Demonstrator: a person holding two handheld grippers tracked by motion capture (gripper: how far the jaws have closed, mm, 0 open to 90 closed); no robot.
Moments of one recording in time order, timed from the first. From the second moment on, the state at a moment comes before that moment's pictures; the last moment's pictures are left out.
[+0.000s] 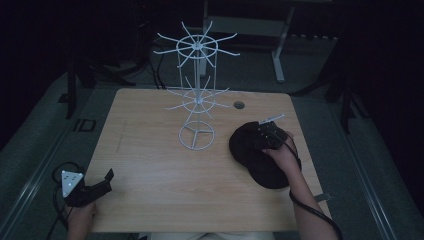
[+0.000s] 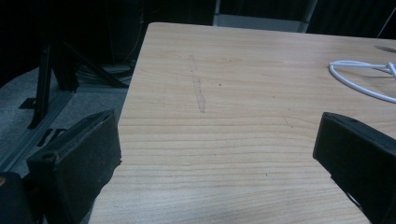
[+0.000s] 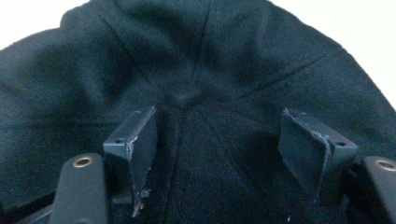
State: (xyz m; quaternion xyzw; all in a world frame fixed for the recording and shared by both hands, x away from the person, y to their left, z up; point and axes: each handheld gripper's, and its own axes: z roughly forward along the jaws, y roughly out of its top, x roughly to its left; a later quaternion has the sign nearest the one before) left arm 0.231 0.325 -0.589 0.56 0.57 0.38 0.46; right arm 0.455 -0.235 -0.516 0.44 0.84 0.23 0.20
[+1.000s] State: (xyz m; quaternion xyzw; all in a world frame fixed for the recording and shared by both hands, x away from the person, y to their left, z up) left arm 0.231 0.325 -0.589 0.56 0.58 0.38 0.46; right arm 0.402 -0.280 -0.469 0.44 0.76 0.42 0.23
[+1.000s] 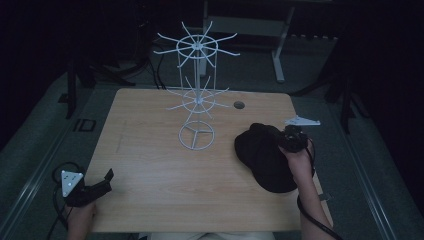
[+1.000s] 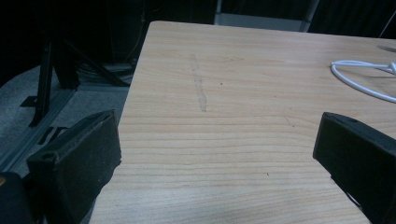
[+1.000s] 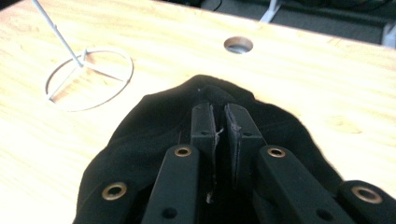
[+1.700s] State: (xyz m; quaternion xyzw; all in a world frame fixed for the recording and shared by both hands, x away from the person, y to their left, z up) left arm 0.231 0.325 -0.589 0.56 0.58 0.38 0.45; right arm 0.335 -0.300 -0.377 0.40 0.68 0.53 0.31
